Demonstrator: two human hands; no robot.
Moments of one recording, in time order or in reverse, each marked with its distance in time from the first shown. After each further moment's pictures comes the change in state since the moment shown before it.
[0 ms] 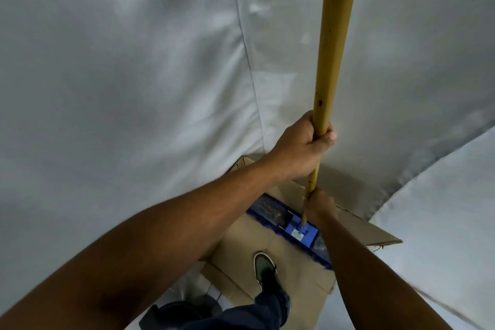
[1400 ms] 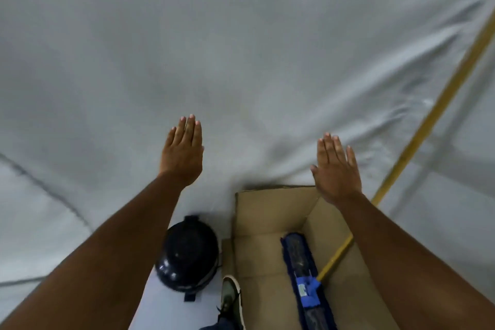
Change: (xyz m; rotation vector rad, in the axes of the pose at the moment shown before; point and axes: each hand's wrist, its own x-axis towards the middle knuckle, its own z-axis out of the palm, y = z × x) left_hand -0.483 -0.078 -0.061 1.101 1.010 -0.747; right_hand -0.260 -0.116 -0.058 -0.789 0.398 -1.495
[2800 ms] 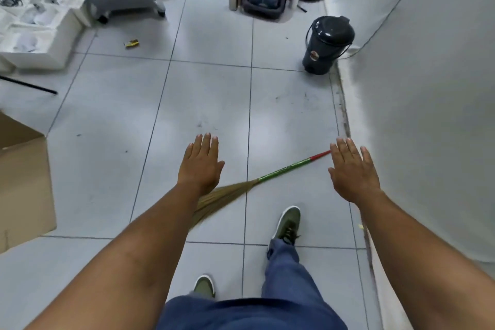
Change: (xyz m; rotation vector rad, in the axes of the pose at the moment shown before) left_hand -0.848 -0.522 -0.048 -0.060 -0.253 -1.750; right_hand -0.290 -1.063 -0.013 -0.023 -0.107 -1.746
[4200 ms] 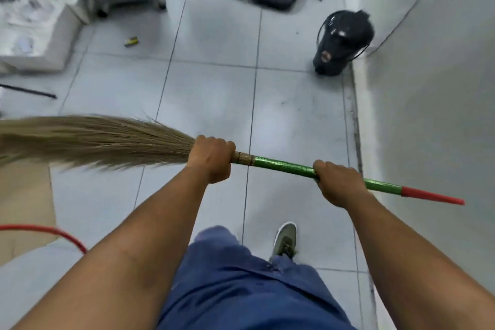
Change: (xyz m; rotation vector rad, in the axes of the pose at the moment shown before) left_hand 0.171 0.048 -0.074 0.309 -0.110 0.187; right_hand 0.153 0.020 -0.028 0.176 -0.180 -0.232
